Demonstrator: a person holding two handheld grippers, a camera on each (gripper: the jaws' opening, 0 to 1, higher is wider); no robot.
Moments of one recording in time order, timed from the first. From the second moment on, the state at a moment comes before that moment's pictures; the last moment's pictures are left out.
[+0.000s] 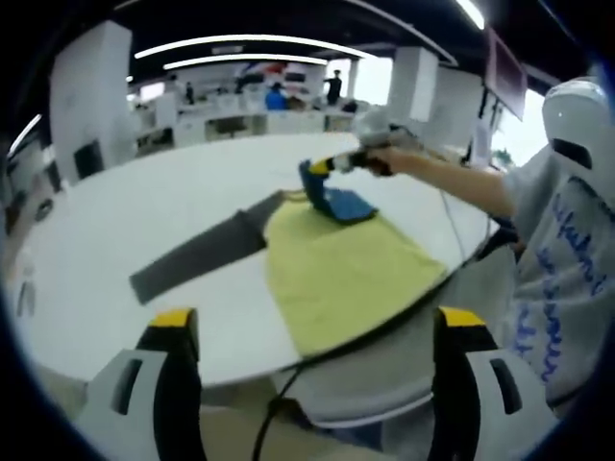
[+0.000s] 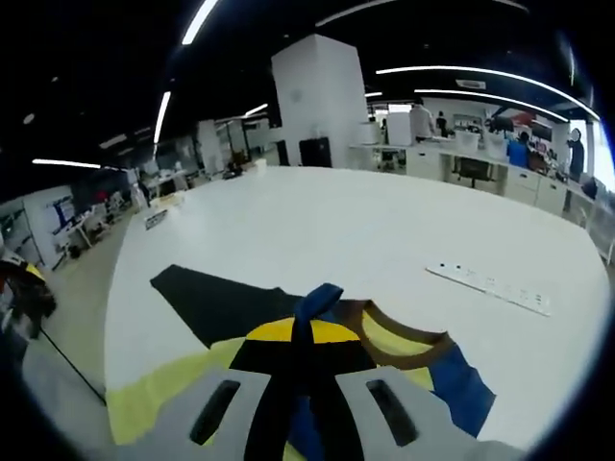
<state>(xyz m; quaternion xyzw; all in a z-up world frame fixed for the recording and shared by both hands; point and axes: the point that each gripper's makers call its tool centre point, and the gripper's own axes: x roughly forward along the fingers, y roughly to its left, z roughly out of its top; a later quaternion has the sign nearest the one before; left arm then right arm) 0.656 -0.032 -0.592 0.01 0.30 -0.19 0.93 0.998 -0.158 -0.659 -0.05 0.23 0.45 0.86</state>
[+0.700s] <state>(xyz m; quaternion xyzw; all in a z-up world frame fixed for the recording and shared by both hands) 0.672 -0.032 -0.612 -0.01 0.32 -0.22 0.92 0.987 -0.119 -0.713 -0.06 0.27 0.48 0.83</state>
